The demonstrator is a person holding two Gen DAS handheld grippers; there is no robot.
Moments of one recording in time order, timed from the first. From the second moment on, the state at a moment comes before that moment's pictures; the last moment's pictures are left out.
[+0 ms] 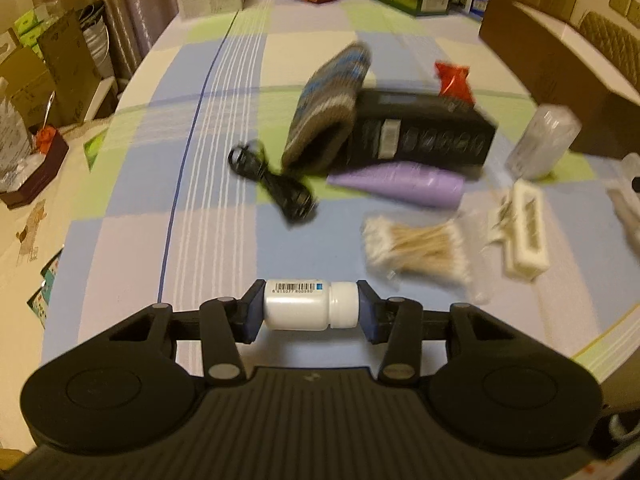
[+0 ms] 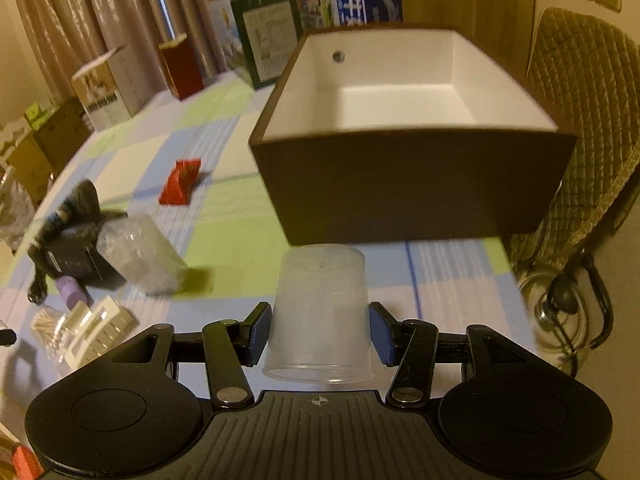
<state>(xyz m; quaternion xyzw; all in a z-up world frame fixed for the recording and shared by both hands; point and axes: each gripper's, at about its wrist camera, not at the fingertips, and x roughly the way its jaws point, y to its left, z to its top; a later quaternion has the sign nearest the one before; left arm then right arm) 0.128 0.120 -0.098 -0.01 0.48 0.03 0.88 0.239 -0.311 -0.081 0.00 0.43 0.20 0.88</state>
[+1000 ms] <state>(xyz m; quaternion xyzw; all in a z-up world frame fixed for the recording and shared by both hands) 0.387 -0.193 -0.012 0.05 0.40 -0.22 0.89 0.401 -0.375 -0.039 -0.05 0.38 0.25 0.89</state>
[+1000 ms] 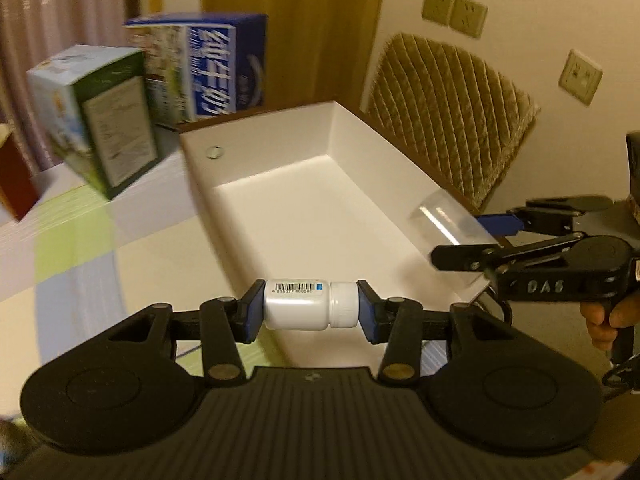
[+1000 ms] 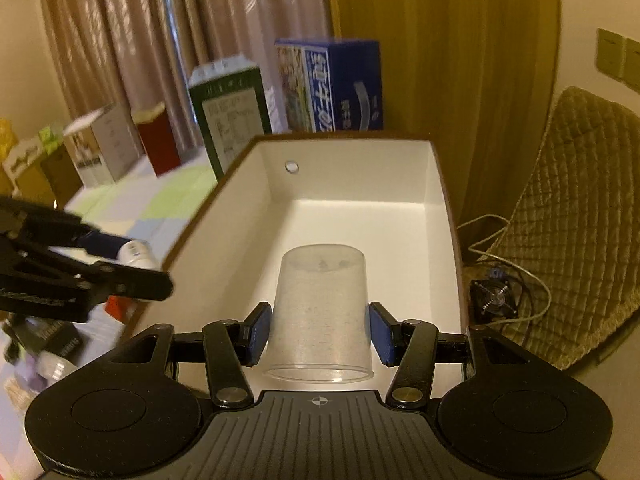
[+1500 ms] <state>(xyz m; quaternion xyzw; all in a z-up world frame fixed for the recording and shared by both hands) 0.450 -0.252 -0.072 0.14 0.47 -0.25 0.84 0.446 -0.361 -0.083 -0.18 0.44 0.29 0.83</state>
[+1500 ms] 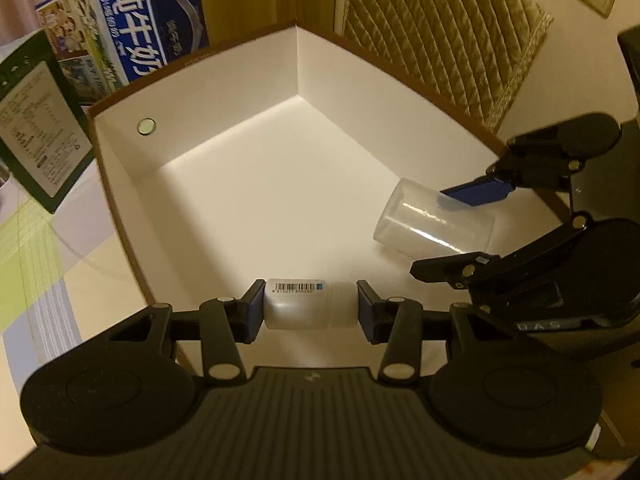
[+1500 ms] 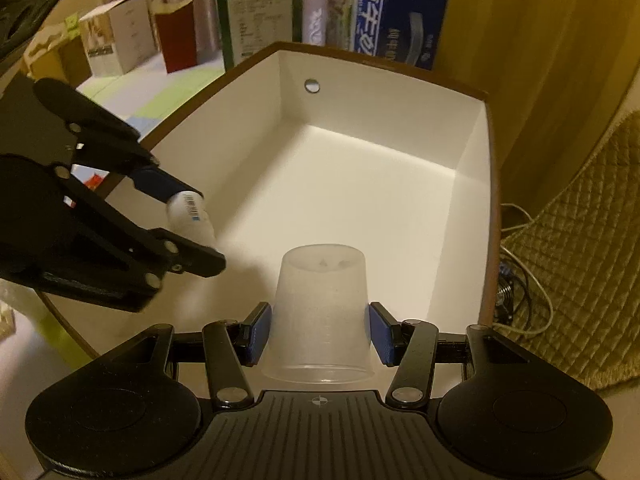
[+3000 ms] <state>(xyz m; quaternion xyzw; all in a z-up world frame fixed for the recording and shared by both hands) 0.341 -0.184 0.028 0.03 0.38 -0.15 0.91 0.363 -0.405 -0.011 -0.02 0.34 0.27 0.90</state>
